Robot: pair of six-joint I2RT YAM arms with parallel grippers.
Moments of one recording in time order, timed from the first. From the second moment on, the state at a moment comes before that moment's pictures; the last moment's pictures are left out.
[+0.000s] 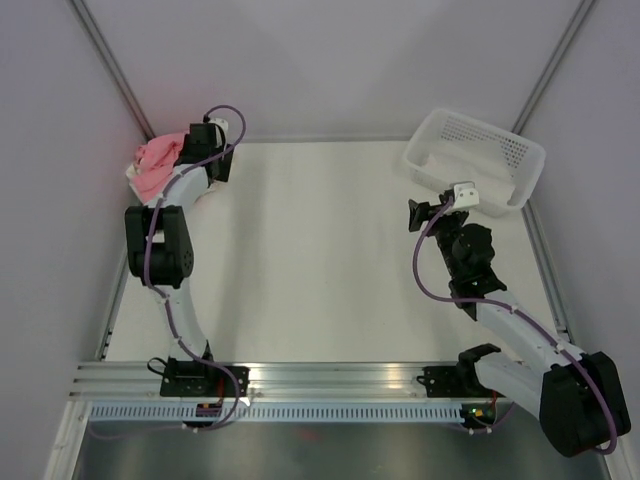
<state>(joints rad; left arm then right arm) -0.03 1.96 1.59 -0.22 -0.28 0.26 0.30 1.01 0.47 0.62 0.14 0.03</state>
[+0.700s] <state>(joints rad) 0.03 2.35 1.98 -0.42 -0.38 0.32 0.38 1.02 0.46 0.54 0.06 0.03</state>
